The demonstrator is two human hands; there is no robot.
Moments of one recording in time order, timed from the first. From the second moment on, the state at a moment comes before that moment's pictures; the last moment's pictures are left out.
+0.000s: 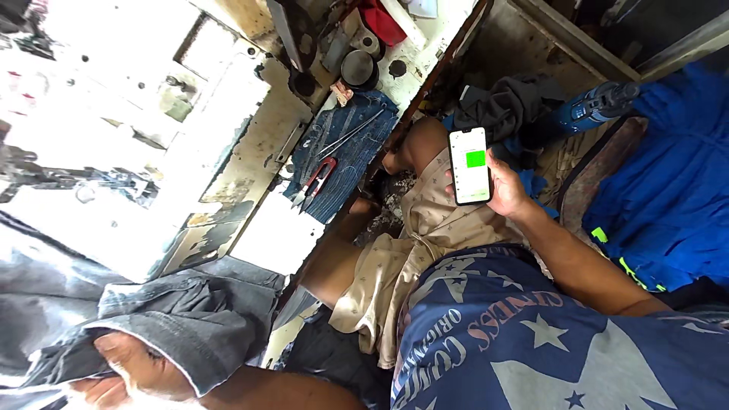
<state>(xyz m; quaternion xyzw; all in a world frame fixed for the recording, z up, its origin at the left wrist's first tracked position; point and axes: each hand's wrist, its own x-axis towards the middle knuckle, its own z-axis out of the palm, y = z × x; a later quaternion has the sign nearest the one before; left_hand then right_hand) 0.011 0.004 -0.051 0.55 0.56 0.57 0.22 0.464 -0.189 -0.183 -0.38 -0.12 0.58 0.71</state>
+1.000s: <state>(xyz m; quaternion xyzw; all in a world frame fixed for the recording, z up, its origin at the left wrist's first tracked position) -0.002 0.007 -0.057 0.53 0.57 0.58 0.24 0.467 -0.180 -0.162 -0.41 -0.11 0.56 0.71</state>
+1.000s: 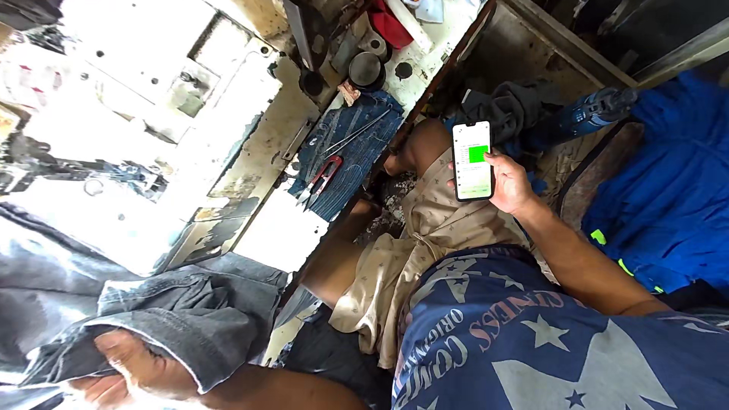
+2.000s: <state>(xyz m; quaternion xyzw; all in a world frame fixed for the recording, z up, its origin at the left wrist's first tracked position) -0.007 0.010 -0.062 0.54 0.54 0.60 0.25 0.461 -0.185 -0.149 -0.44 -0.13 0.57 0.68</state>
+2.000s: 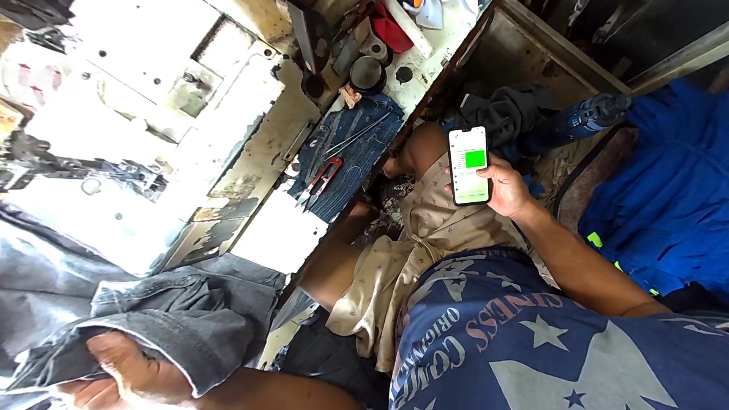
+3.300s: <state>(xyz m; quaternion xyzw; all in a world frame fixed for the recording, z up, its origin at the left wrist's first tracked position) -0.003 0.010 -0.062 0.53 0.55 0.60 0.23 0.463 -0.183 -0.163 -0.42 -0.13 0.56 0.70</state>
